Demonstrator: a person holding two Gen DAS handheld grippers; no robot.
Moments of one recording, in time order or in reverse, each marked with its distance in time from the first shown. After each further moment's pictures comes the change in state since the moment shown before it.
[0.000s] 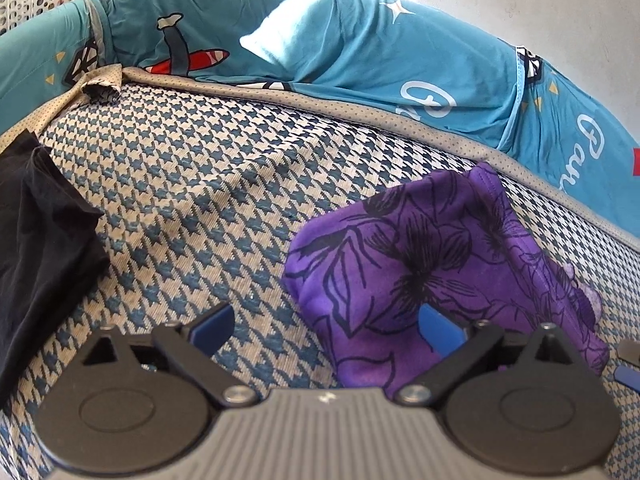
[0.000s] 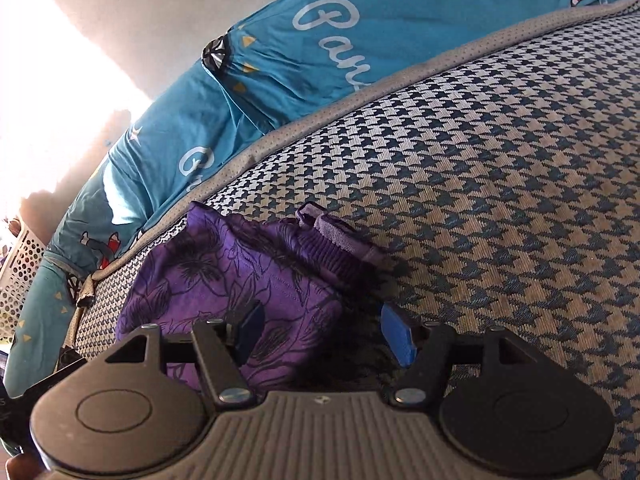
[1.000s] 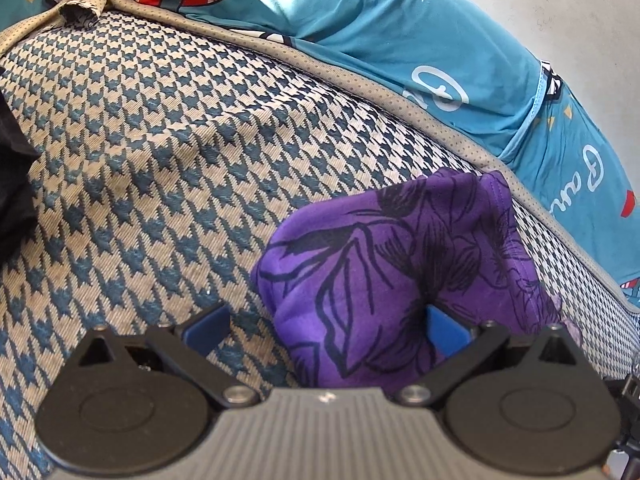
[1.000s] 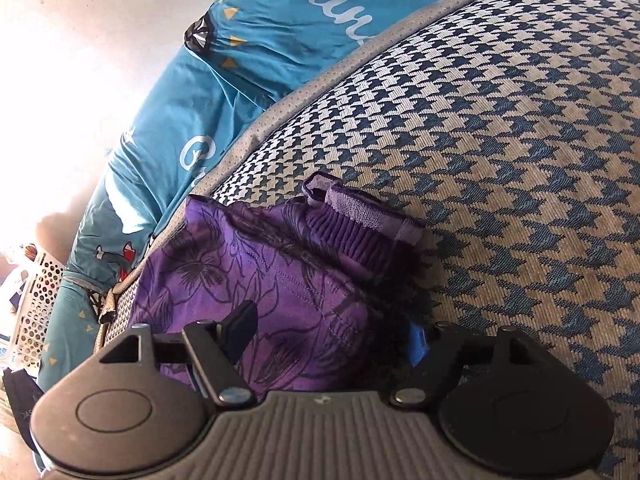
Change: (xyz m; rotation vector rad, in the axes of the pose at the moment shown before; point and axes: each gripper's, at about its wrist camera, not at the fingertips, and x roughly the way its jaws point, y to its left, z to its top) left arm 0.050 0.014 0.002 -0.135 0.073 -0.154; right arm 0.056 -0.012 -0.003 0.112 0.045 0.122
